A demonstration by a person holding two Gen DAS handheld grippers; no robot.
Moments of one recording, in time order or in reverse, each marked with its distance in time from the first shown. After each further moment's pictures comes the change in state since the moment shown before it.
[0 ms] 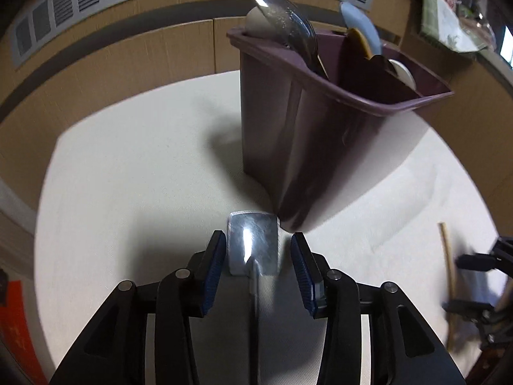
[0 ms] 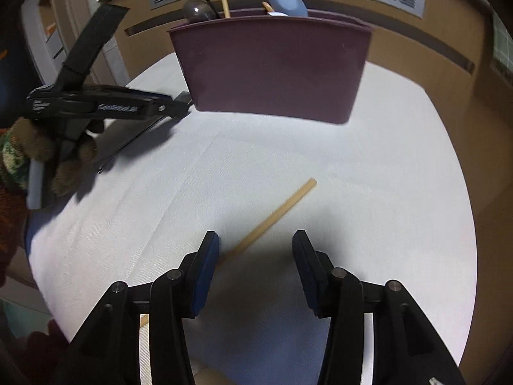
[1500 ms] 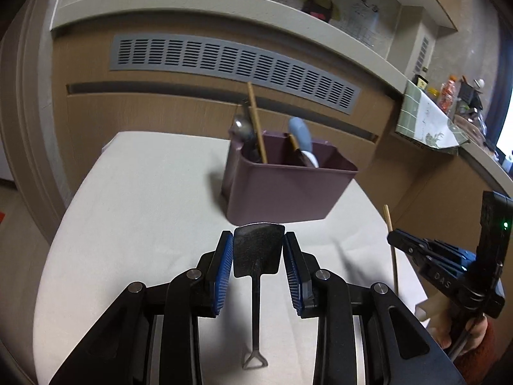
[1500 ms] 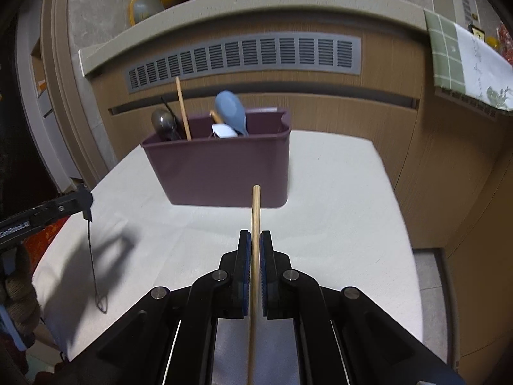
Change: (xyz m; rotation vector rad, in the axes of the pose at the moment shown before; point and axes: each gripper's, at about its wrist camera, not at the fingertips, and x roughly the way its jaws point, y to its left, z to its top) left arm -0.153 -0.046 -0.083 -0.302 -0.360 -0.033; right arm -0.076 -0.035 0.020 0.104 -0.338 -0.085
